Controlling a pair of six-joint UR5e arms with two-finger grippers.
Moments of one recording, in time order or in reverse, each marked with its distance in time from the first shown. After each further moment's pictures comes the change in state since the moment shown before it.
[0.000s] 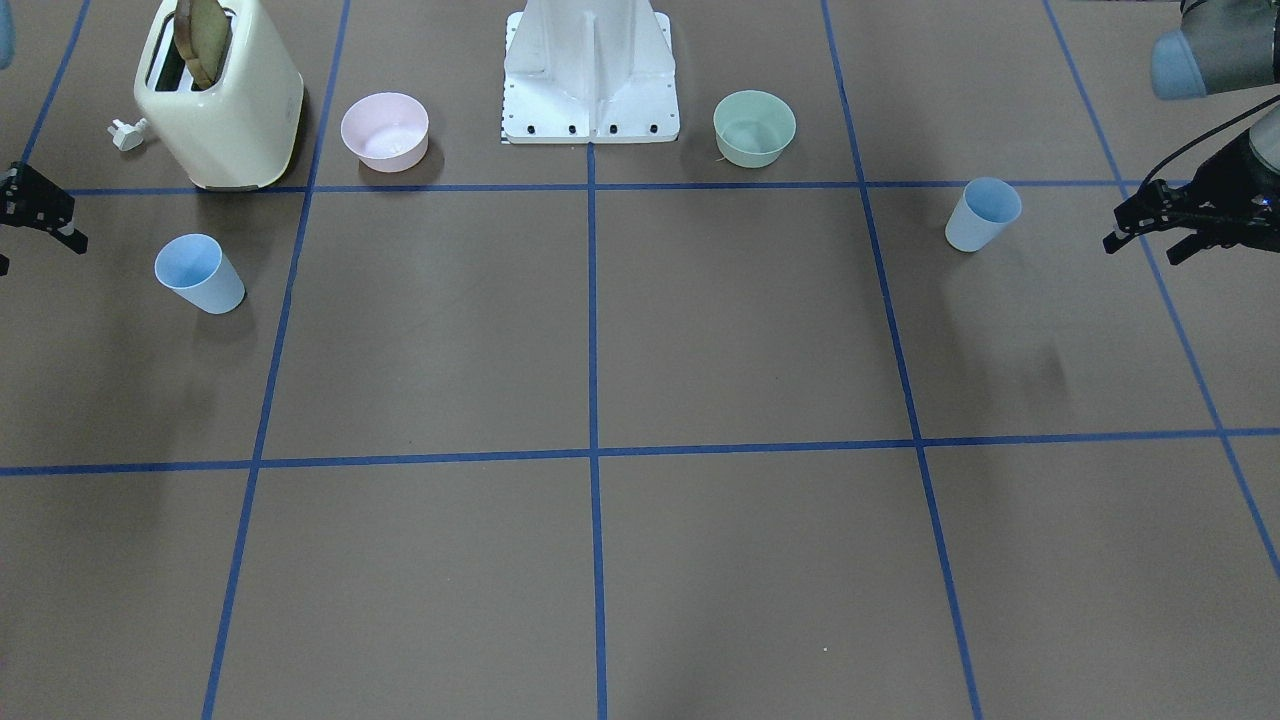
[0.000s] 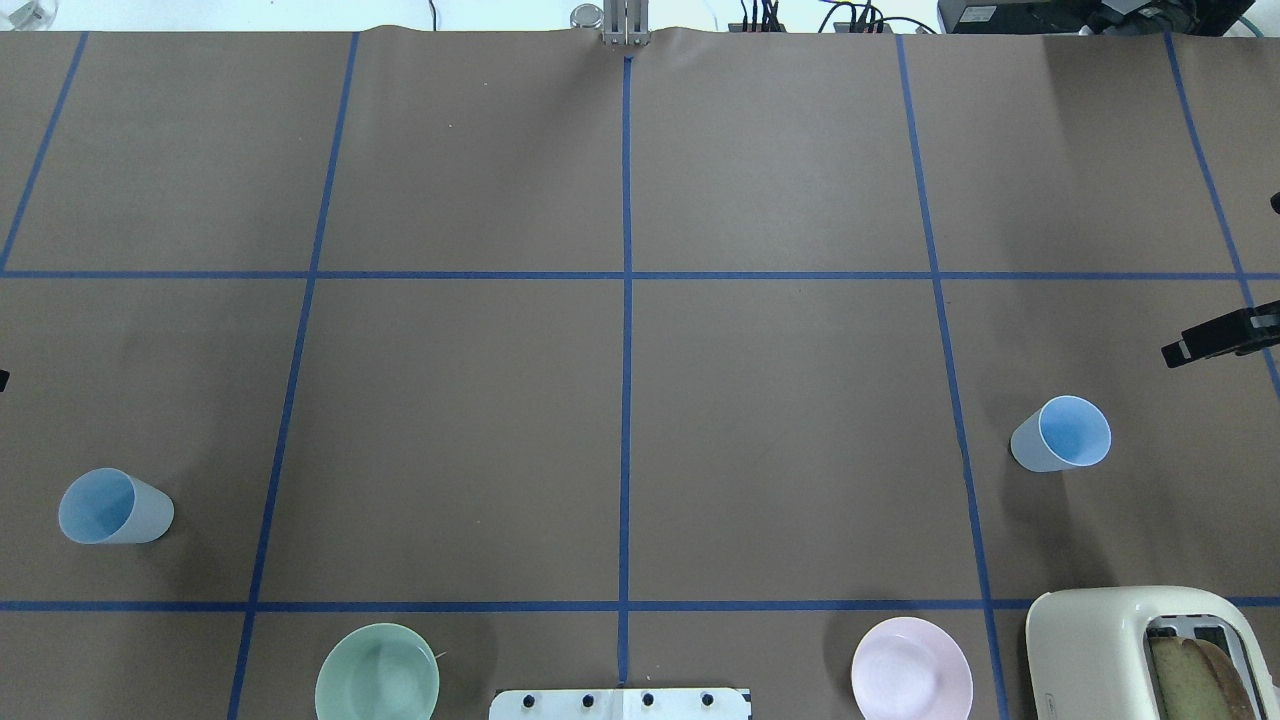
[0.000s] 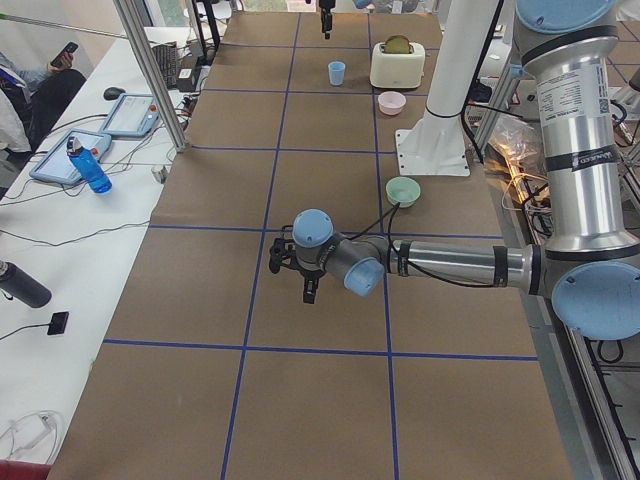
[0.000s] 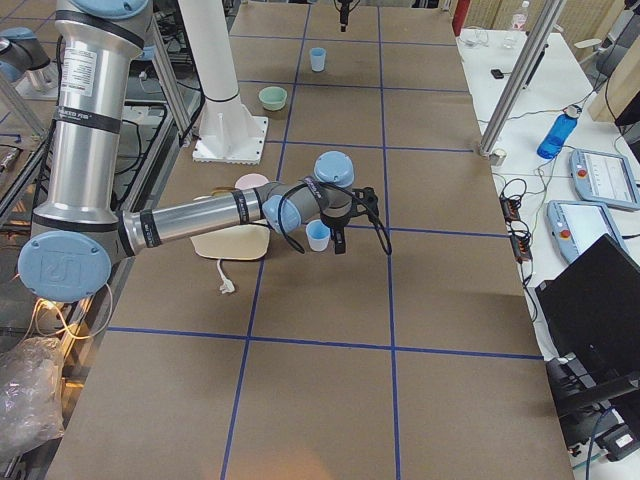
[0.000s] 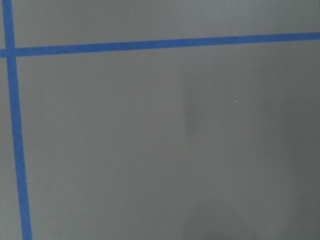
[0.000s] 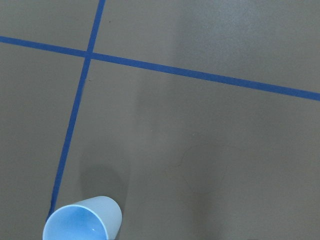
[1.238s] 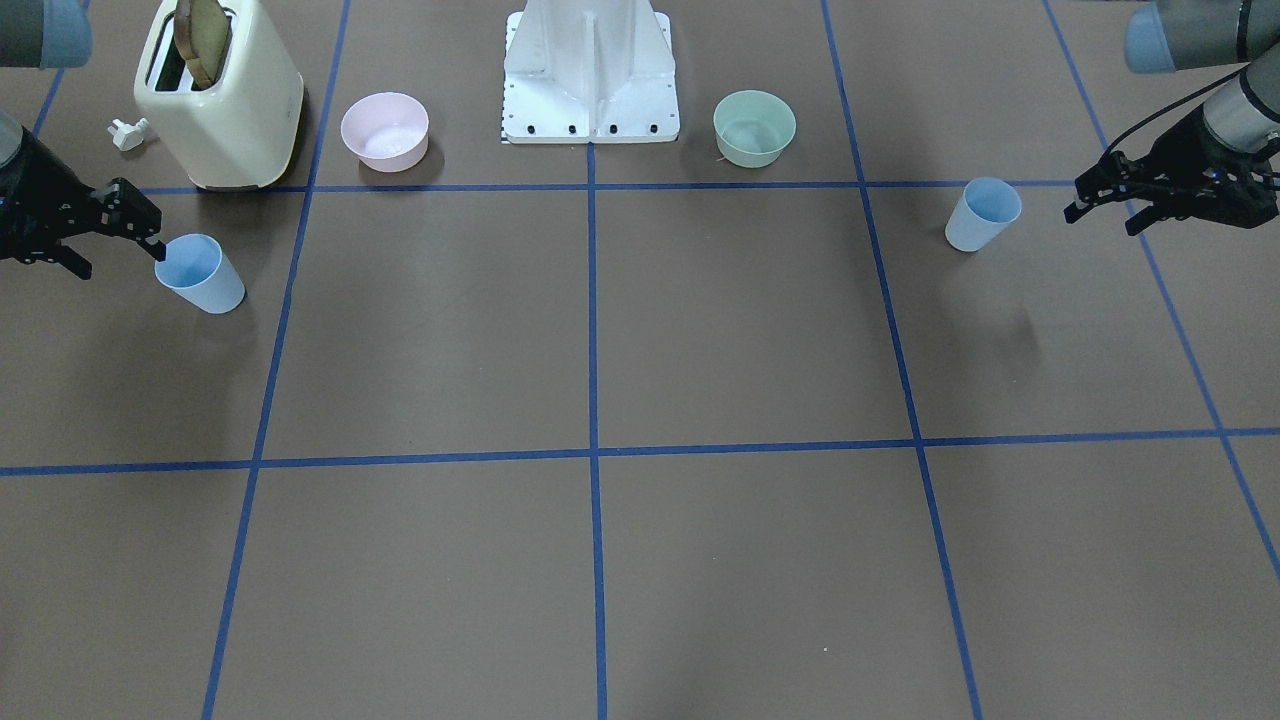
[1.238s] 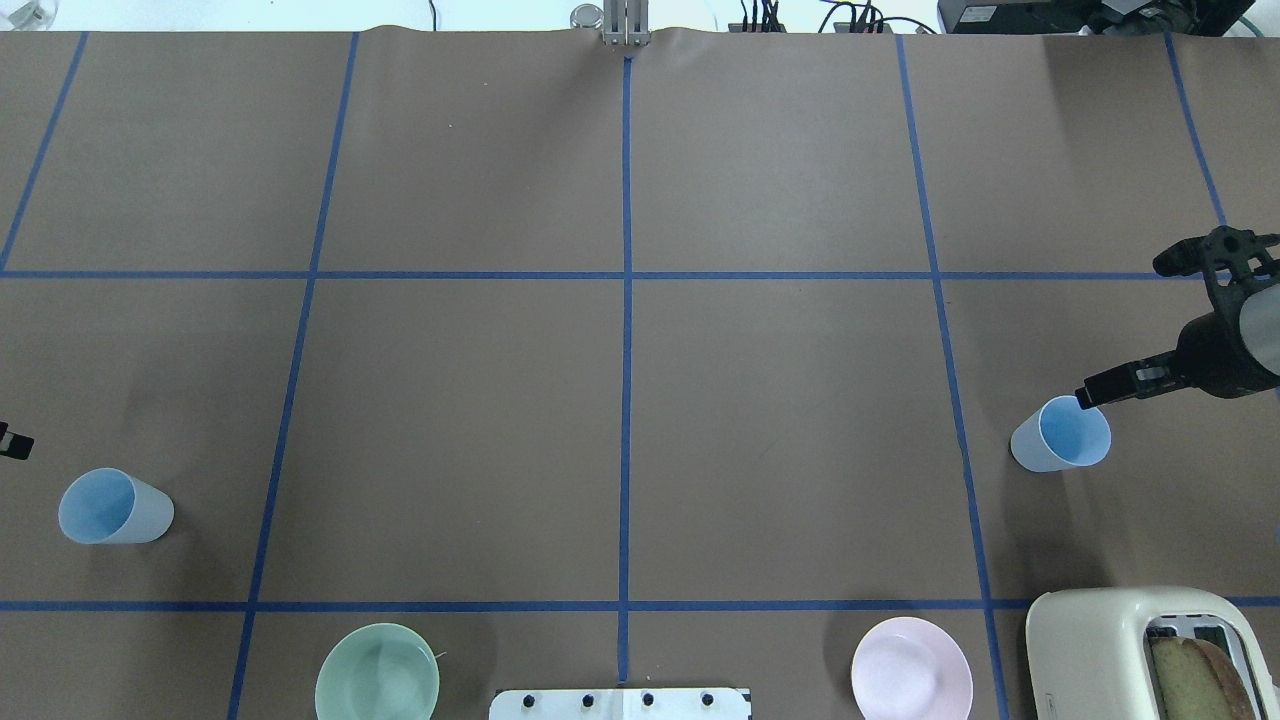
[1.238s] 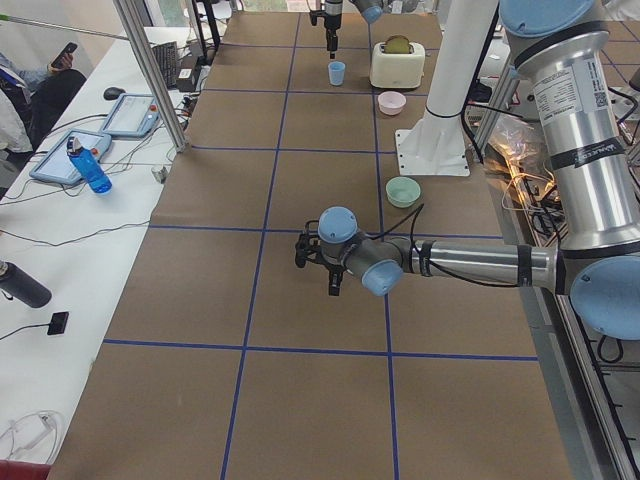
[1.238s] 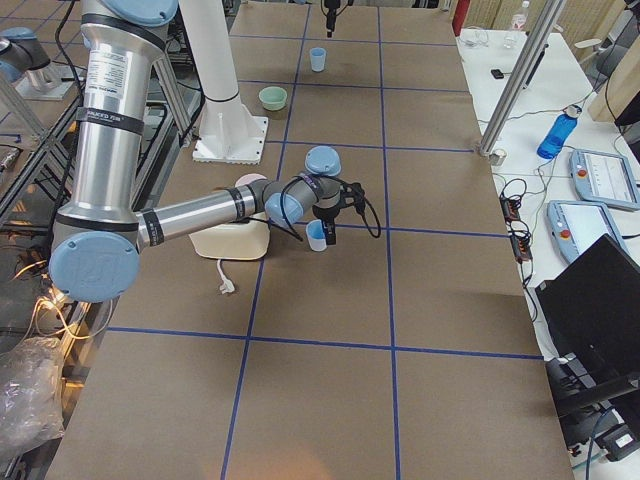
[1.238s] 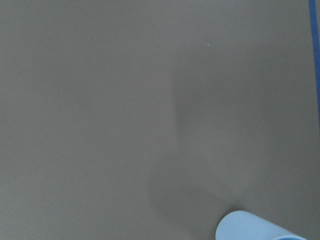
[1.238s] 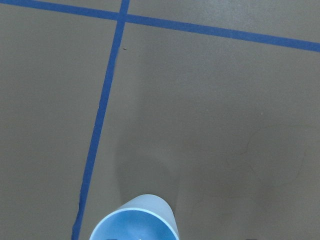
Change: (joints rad) left arm 0.138 0.109 -0.070 -0.152 0.017 -0.160; right arm -0.205 0.005 0.005 0.083 -0.166 0.177
